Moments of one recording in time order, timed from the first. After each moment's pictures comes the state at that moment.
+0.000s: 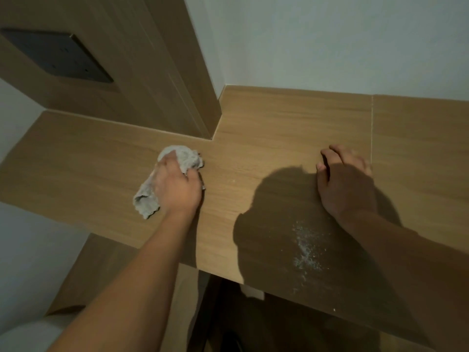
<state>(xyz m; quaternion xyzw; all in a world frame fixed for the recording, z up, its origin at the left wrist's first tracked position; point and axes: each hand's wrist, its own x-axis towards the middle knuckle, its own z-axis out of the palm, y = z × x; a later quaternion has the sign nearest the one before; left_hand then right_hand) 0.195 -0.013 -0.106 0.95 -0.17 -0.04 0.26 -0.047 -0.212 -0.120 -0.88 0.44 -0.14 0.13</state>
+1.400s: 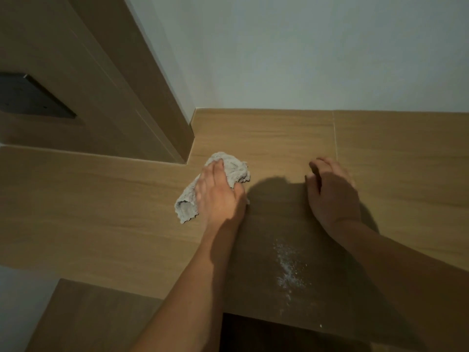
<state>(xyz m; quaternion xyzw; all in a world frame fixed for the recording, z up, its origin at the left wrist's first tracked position) 0.116 -0.097 -0.106 0.90 -0.35 -0.09 0.23 -0.062 -0.223 -0.108 -0.84 0.49 -0.16 0.18</state>
